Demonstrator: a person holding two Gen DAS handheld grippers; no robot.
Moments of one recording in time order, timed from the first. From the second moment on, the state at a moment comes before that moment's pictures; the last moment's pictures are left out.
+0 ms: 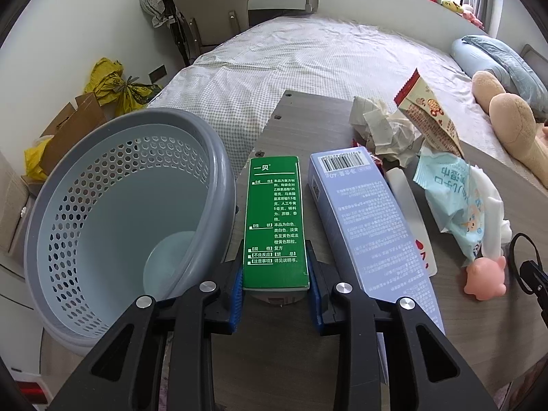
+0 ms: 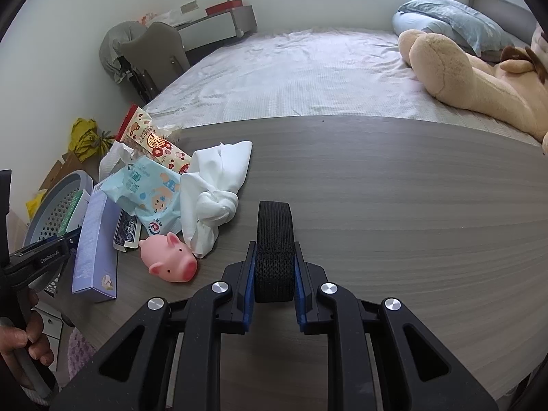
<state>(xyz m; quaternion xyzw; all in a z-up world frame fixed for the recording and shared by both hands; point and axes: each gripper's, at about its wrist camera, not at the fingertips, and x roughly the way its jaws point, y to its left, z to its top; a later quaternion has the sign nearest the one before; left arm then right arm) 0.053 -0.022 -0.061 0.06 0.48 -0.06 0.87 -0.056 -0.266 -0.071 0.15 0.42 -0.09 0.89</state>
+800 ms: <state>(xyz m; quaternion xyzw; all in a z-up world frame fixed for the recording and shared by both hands) 0.031 0.027 -0.007 0.03 0.42 -0.07 0.90 -0.052 -0.205 -0.005 0.10 0.38 -0.05 0.92</state>
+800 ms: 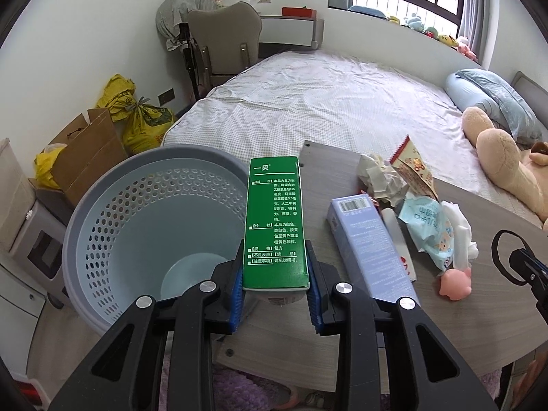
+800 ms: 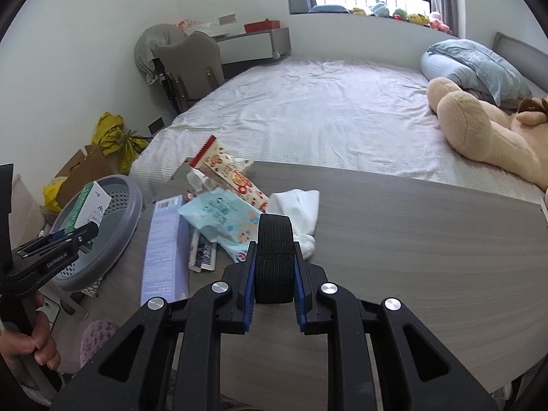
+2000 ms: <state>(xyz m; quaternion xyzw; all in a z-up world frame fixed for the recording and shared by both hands) 0.079 0.175 -0.040 -0.02 0.47 0.03 0.88 0.085 0.004 -0.027 0.04 0.43 0.19 0.88</state>
